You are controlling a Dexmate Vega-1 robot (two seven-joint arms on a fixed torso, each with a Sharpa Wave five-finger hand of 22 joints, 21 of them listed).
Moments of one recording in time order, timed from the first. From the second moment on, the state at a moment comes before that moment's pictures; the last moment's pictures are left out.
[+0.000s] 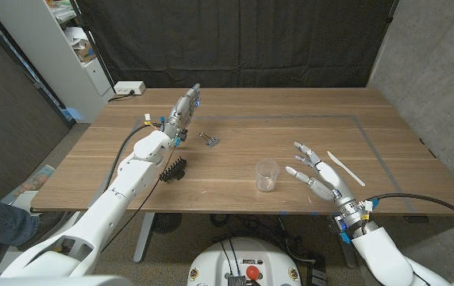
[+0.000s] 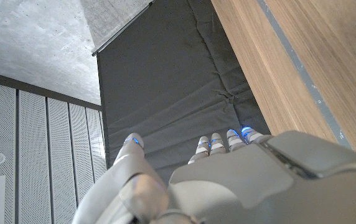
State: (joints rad) left arm 0.84 0.43 0.27 -1.46 -0.44 -0.11 -0.10; left_hand 0.18 0.00 0.31 -0.07 0.23 -0.11 0.06 0.18 0.17 -0.17 0.04 0.20 0.19 -0.17 0.06 0.18 0.18 -0.17 0.01 0.19 0.18; right arm -1.73 -0.71 -0.12 -2.02 -0.23 0.48 -0.40; right_hand 0.47 -0.06 0.23 -0.13 0.32 0.07 0.06 0.19 0.19 0.07 0.06 0.20 0.19 0.03 0.04 0.20 0.20 0.26 0.01 0.19 0.17
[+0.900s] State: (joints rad) left arm 0.85 0.44 0.27 -1.48 -0.44 -0.10 -0.09; left_hand 0.18 0.00 0.31 -0.08 0.23 -0.11 0.06 0.18 0.17 -0.17 0.04 0.20 0.19 -0.17 0.06 0.18 0.18 -0.17 0.01 0.19 0.18; right arm -1.73 -0.73 -0.16 -2.03 -0.34 0.41 -0.45; right_hand 0.50 -0.07 0.24 -0.14 0.34 0.06 0.04 0.19 0.19 0.06 0.06 0.20 0.19 0.03 0.03 0.20 0.20 0.26 0.01 0.19 0.17
